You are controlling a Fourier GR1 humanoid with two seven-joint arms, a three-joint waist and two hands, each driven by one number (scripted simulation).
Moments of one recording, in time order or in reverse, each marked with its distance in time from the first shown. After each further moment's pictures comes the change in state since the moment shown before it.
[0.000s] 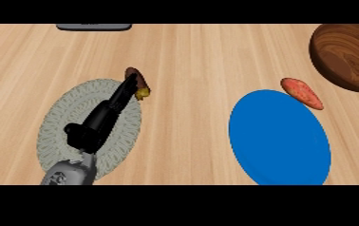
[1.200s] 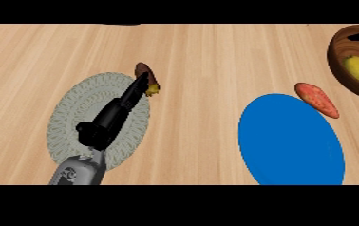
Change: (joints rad) left arm -0.037 -0.039 -0.023 0.017 -0.015 -0.029 -0.004; right arm -0.513 0.124 0.136 0.877 0.402 -0.044 -0.239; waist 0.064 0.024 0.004
